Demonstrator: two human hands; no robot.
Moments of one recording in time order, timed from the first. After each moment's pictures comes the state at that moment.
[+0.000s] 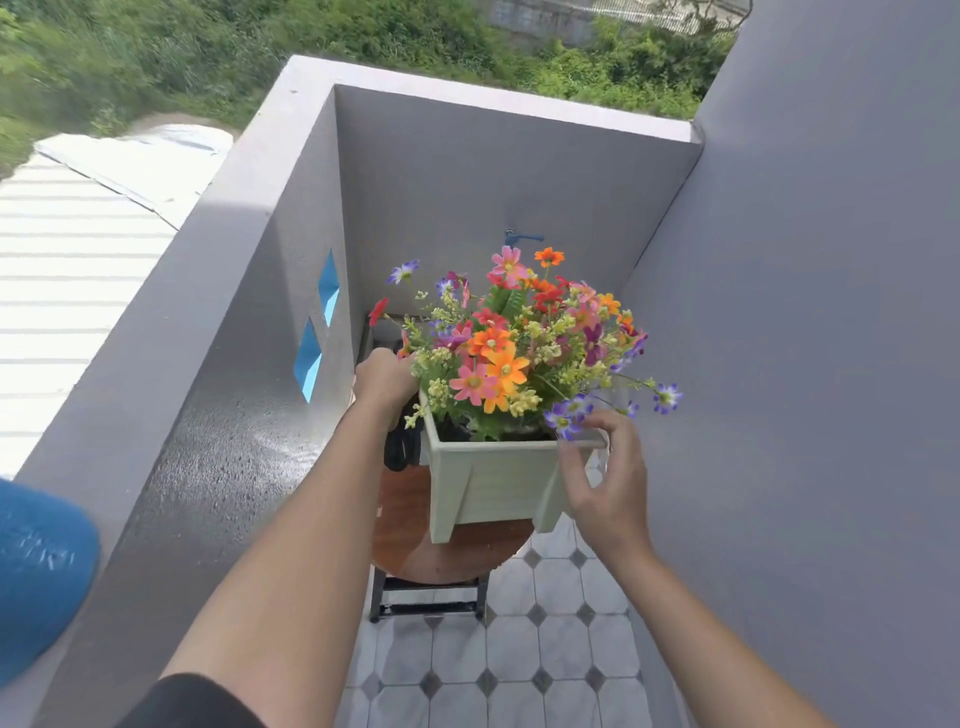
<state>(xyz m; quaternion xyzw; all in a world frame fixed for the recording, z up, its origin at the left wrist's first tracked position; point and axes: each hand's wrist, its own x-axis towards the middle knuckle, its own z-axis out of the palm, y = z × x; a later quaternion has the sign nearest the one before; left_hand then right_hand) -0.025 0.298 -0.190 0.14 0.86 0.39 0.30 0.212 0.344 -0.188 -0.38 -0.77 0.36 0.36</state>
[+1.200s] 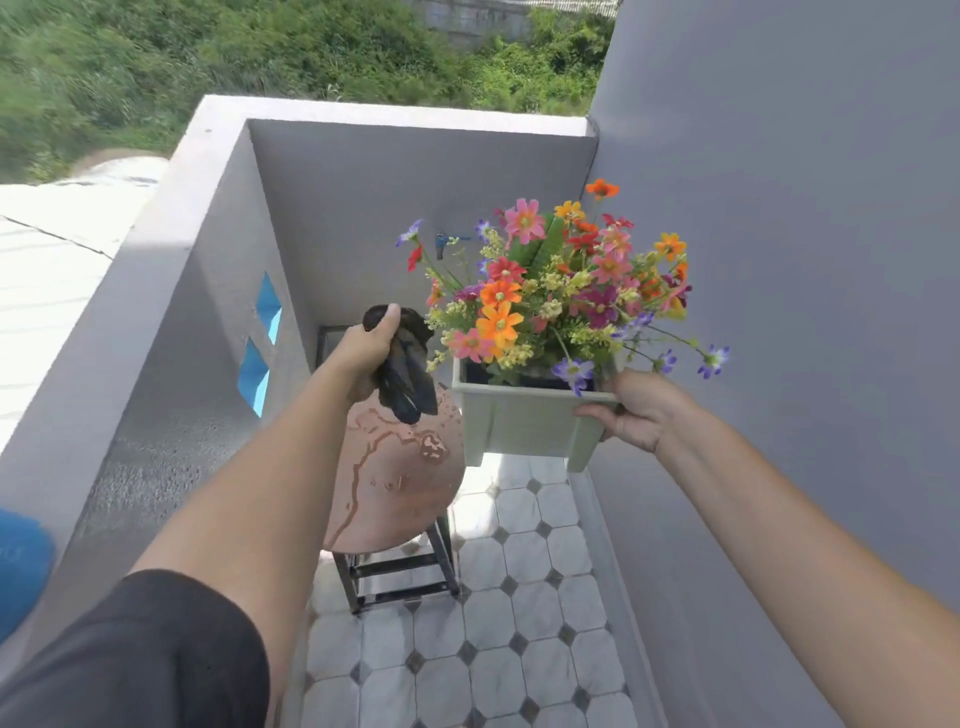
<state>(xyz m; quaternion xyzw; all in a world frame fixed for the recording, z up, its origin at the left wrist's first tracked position) 0.043 0.342 -0.130 0.12 0.71 0.53 0.44 0.300 0.437 -0.084 -0.60 -0.28 0.71 0.22</state>
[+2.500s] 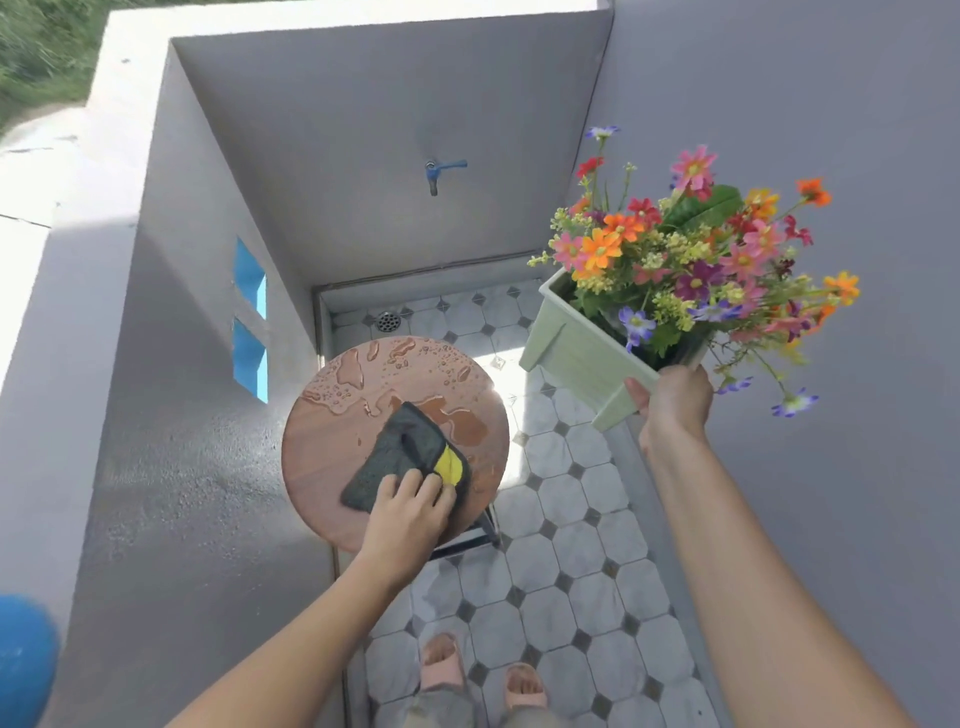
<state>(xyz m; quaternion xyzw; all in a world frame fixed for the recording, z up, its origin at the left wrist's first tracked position) 0.090 0.215 -0.301 0.72 0.70 0.01 -0.03 0.267 0.425 -0.175 -0.69 -0.17 0.53 0.46</state>
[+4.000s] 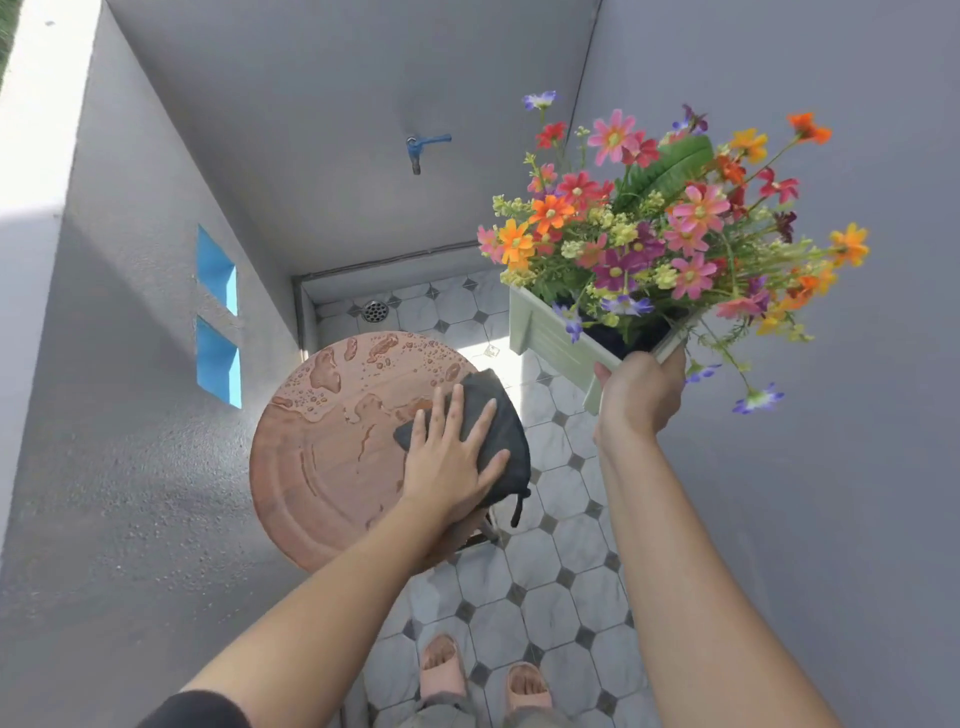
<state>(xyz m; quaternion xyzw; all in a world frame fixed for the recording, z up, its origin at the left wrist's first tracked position) 0.113 0.310 -0.312 0.61 0.78 -0.02 0.15 0.233 0.415 -0.175 -0.73 -0.22 0.48 0.44</state>
